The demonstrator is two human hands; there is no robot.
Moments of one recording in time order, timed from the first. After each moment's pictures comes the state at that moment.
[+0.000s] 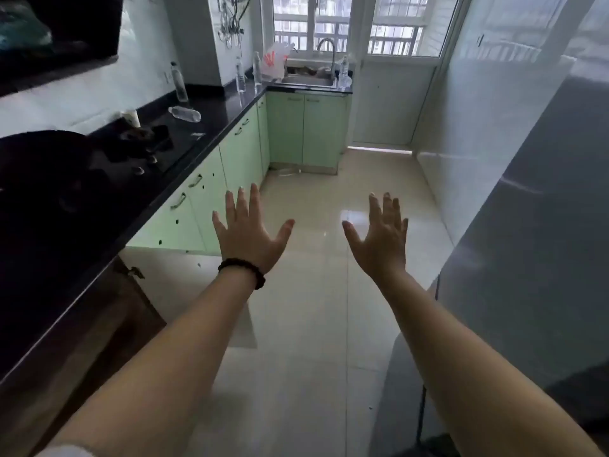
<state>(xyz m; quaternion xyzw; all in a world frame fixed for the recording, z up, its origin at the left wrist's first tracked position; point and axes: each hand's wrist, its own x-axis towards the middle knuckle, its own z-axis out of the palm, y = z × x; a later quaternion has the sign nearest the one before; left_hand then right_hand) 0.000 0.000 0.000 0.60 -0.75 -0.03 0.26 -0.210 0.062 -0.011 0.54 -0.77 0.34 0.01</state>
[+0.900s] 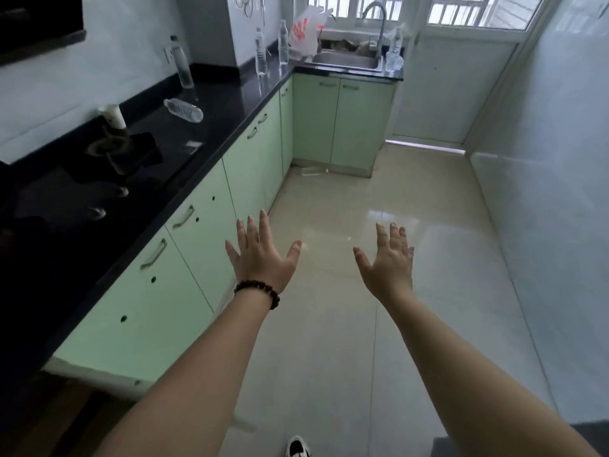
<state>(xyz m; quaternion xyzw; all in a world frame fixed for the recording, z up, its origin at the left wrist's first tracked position) -0.099 -0.387 -0.072 0.69 -0.69 -0.10 0.20 -0.310 -0.342 -0.081 0.54 -0.80 0.25 -0.10</state>
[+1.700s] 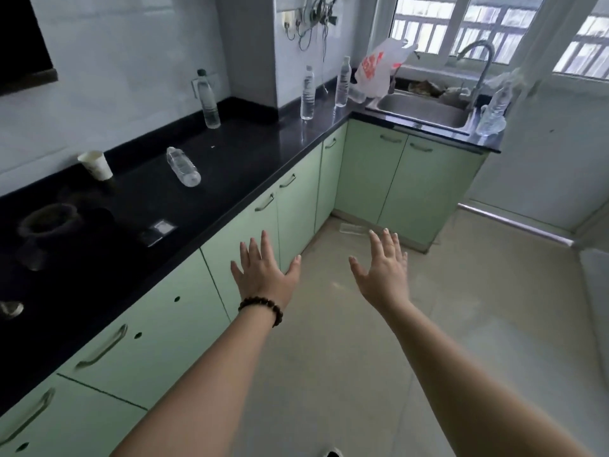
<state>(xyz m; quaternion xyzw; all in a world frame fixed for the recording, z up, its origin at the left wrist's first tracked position) -0.251 -0.866 -0.080 0.79 -0.55 -0.12 0.23 -0.453 -0.890 -0.074 0.68 -0.69 0.21 -0.12</state>
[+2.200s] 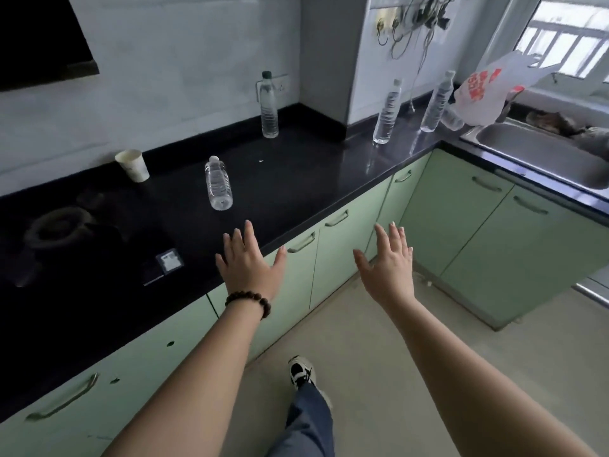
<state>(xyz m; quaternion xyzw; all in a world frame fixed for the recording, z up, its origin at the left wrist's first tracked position) -0.172 -1.084 -0.098 0.87 -0.39 -0.04 0.28 -0.376 -1.171 -0.087 0.77 -0.59 0.21 -0.16</state>
